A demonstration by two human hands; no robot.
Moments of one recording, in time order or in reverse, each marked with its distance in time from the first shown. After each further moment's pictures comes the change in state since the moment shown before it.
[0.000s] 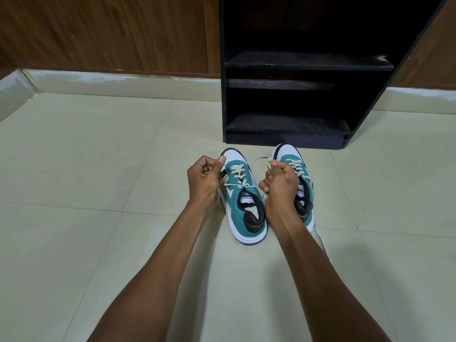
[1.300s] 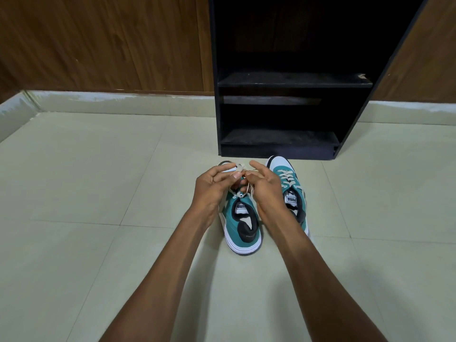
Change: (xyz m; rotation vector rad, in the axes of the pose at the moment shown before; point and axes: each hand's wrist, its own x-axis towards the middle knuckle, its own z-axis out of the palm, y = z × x) left_hand -0.023 0.030 0.013 -0.112 -0.262 -0.181; right_hand -0.006 -0.018 0.011 -0.133 -0.261 0.048
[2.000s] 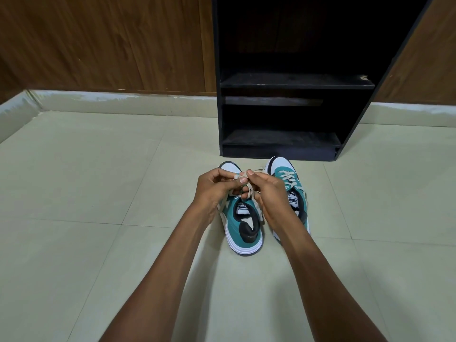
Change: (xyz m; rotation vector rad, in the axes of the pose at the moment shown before) left_hand 0.001 0.005 0.000 0.157 0.037 -0.036; right_hand -0.007 0.001 -0.013 -0.065 -0.115 0.002
